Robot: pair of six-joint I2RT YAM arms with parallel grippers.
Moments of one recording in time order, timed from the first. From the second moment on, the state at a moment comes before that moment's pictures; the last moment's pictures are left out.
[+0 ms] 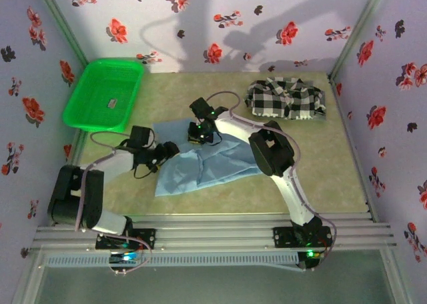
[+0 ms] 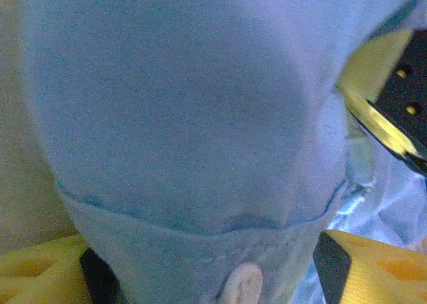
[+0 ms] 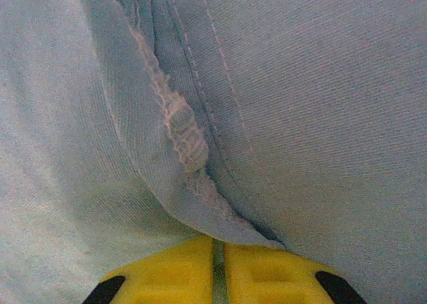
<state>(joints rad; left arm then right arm) -0.26 1.47 0.67 -0.23 0.44 -0.78 0.73 2.35 1.85 -0.61 -0.29 0.81</state>
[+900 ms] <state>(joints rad) -0.26 1.40 1.05 -0.89 0.13 -0.46 0.76 2.18 1.57 -0.45 -0.34 0.90</state>
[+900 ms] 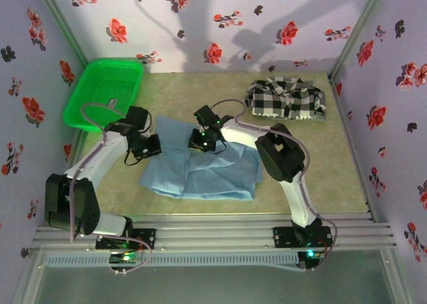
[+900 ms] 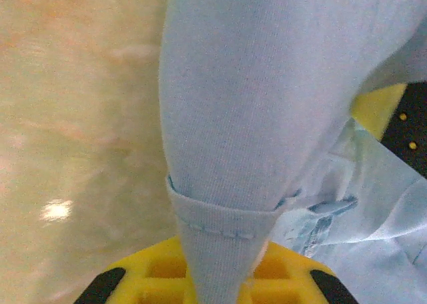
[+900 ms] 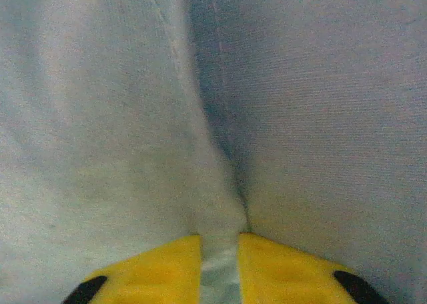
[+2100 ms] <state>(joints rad) -1.15 2.12 1.94 -1.69 -0.58 -0.59 0.38 1.66 0.97 -0.66 -0.28 0.71</state>
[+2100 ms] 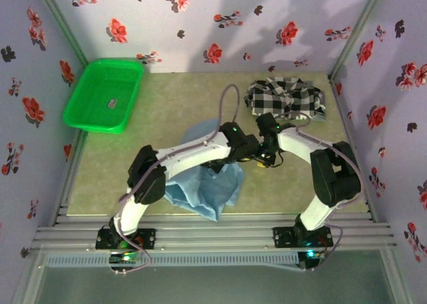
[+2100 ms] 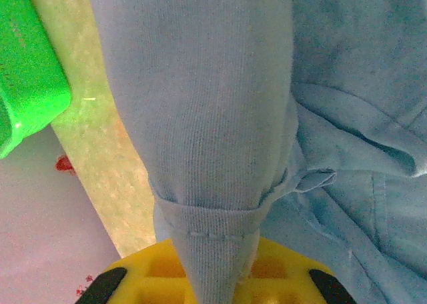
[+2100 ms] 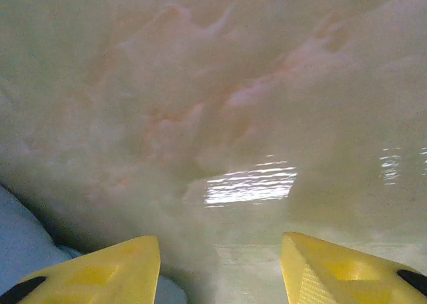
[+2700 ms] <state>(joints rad) -1.21 2.15 1.95 -1.64 -0.53 -0.65 0.31 1.47 0.79 -0.54 -0.44 0.79</state>
